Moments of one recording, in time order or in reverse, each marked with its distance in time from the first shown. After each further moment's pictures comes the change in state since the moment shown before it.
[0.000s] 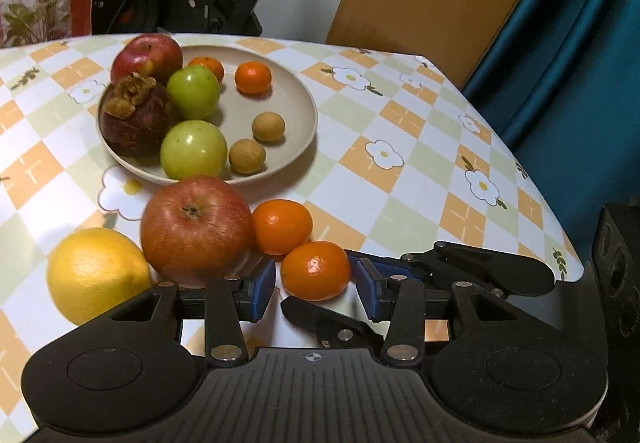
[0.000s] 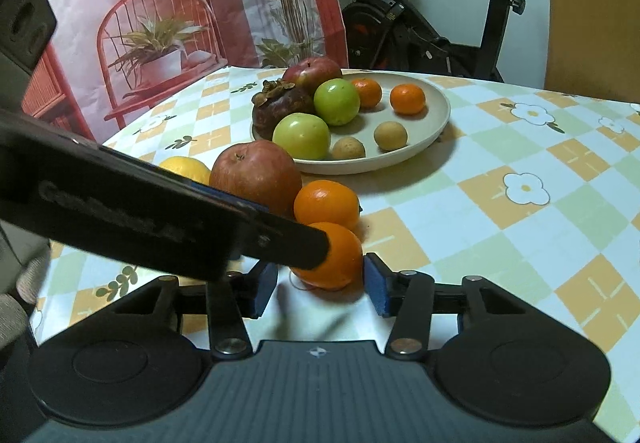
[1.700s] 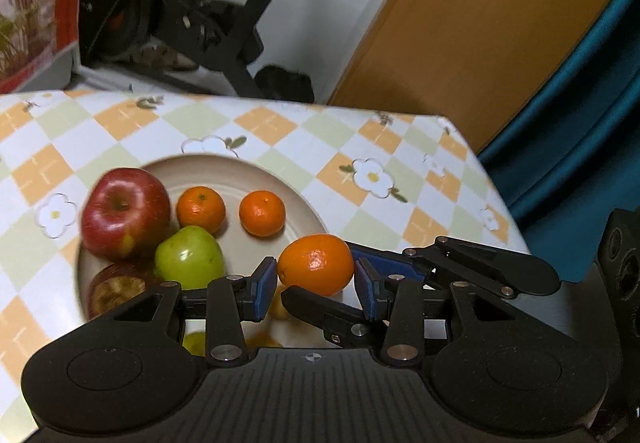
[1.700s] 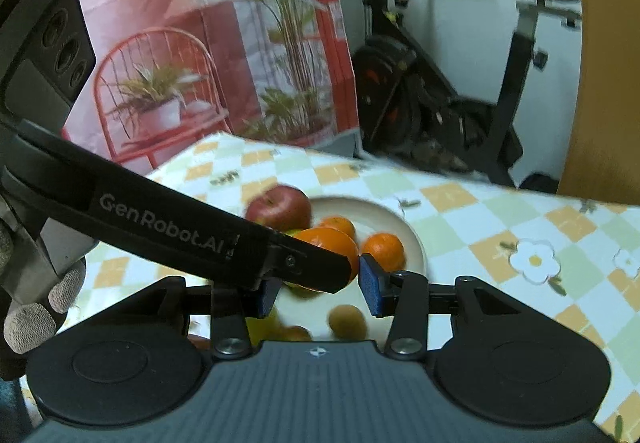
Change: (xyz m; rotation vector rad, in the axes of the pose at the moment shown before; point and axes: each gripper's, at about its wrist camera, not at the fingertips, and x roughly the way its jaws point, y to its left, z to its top) left arm 0.045 0.035 0.140 -0.053 0.032 -0.050; right arm 0.045 -0.055 0.124 -0.027 -0.042 0.049
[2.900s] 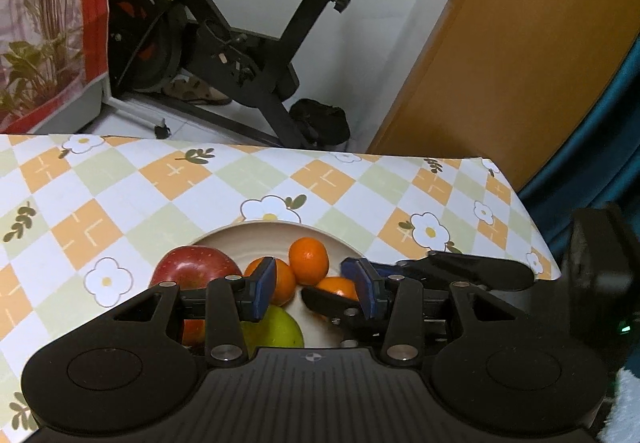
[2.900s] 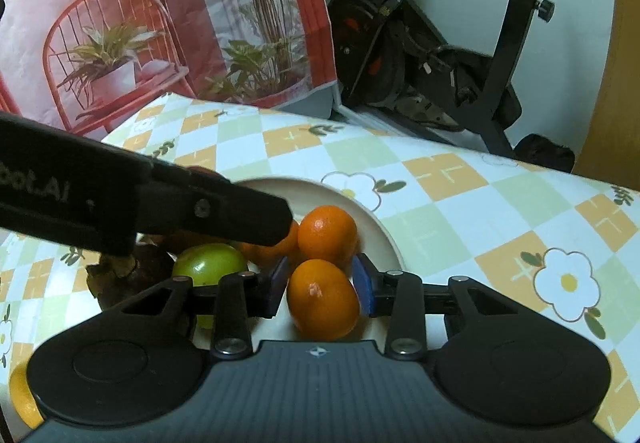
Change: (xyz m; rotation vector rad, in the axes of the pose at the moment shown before) left arm -0.009 0.030 0.030 0.010 -0.105 0.103; right arm 0.079 -0.025 0.020 0.011 0.093 -0.046
